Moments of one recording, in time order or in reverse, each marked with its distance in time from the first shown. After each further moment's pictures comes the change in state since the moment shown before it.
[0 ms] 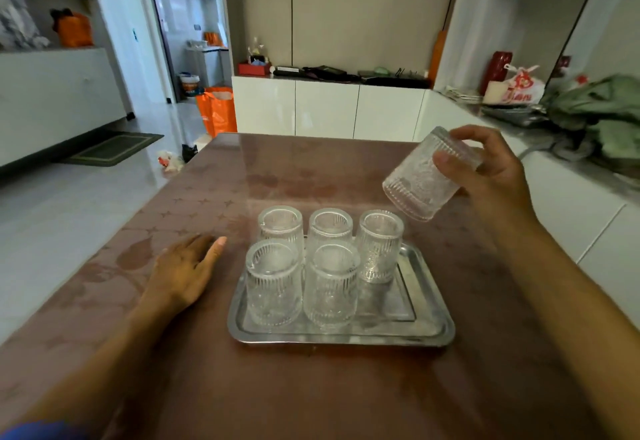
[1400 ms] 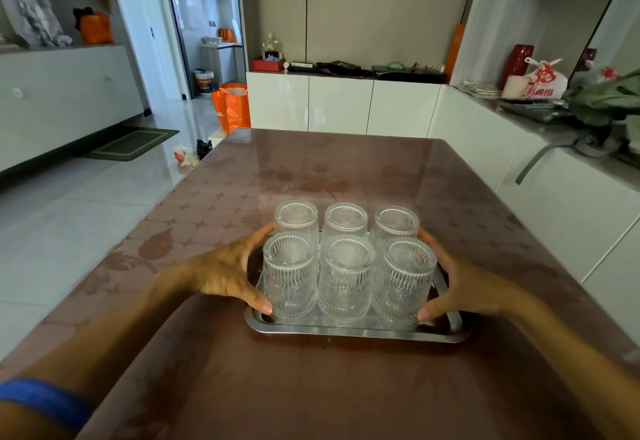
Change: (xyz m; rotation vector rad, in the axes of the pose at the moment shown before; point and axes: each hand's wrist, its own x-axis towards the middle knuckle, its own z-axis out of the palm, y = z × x) left_hand 0.005 0.029 -0.017 -0.325 -0.733 0.179; right_hand -0.053 0.106 -0.023 -0.506 -0.880 0.342
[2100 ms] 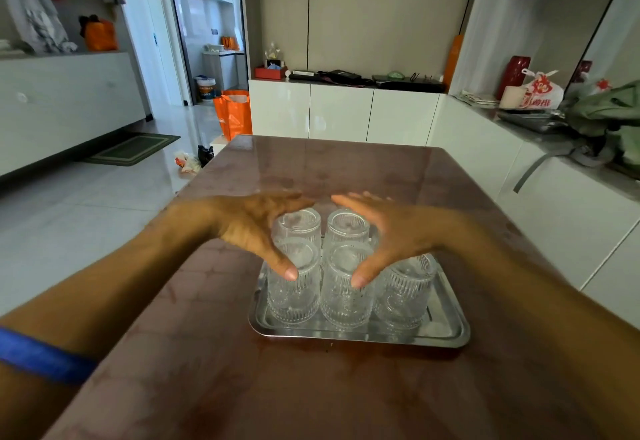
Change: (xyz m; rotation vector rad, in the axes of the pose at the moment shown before) left_hand -0.008 0.109 -0.052 0.458 -0.070 -0.019; right_hand 0.050 -0.150 -0.016 -0.530 -0.194 -0.103
